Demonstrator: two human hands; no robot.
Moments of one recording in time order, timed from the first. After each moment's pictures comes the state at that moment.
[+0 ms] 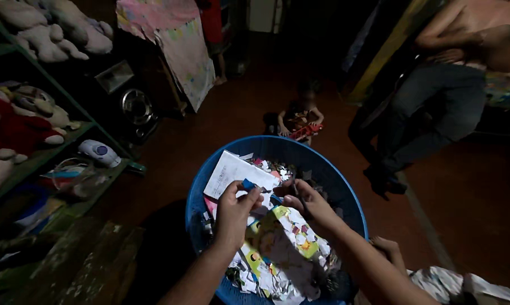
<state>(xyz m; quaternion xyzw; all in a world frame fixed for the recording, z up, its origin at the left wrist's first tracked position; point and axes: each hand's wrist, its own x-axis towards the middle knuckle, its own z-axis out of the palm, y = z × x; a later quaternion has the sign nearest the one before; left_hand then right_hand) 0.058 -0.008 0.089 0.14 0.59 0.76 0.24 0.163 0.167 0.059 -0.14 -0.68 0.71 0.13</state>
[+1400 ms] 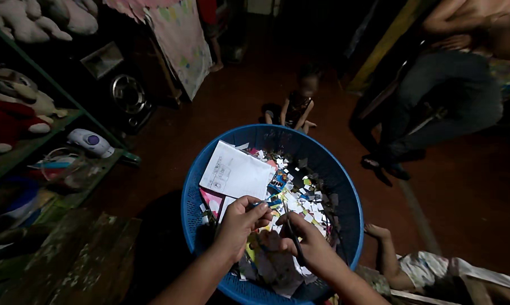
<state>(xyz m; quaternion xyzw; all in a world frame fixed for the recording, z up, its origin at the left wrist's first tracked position) 0.076 -0.026 0.068 0.11 0.54 0.71 0.42 0.223 0.109 0.039 -0.18 -0.81 0.56 0.06</state>
